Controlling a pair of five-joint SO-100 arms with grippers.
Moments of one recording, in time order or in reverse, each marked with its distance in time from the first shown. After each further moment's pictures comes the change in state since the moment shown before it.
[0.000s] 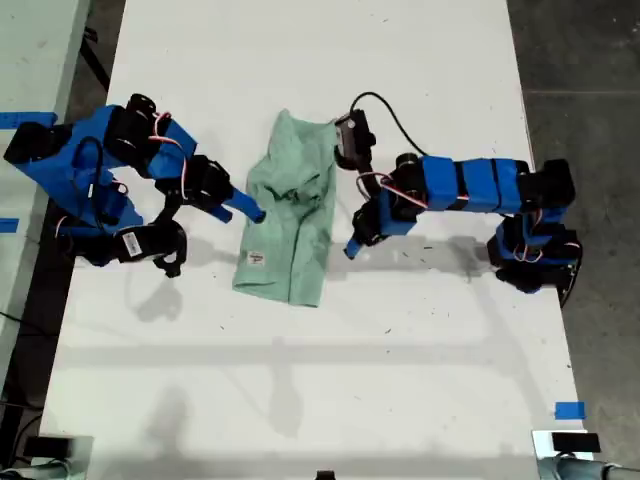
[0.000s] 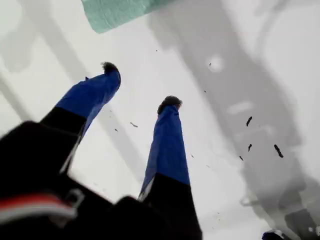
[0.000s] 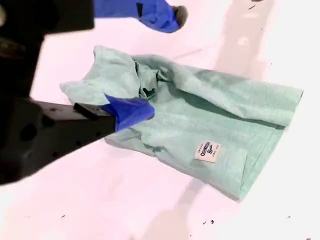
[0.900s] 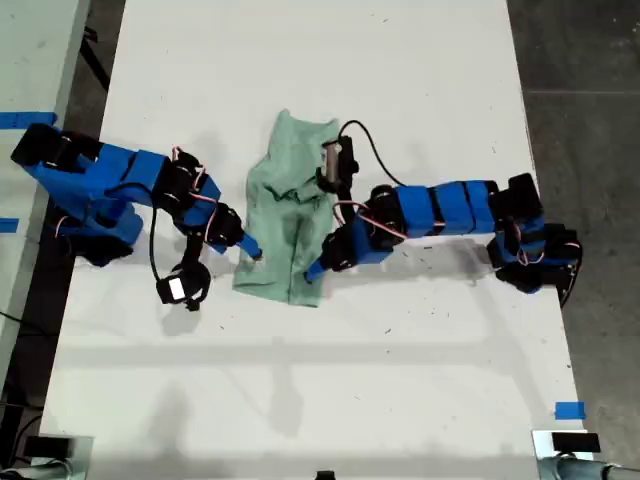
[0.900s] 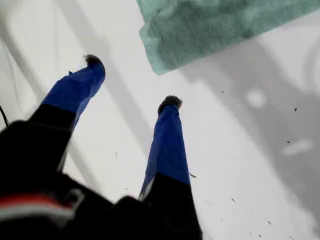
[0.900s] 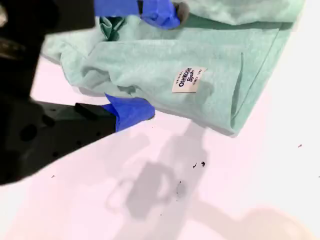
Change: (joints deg) arm 0 4.1 -5.5 23.4 -12.8 -4.0; arm 1 -6.5 -17.4 -18.6 -8.1 13.8
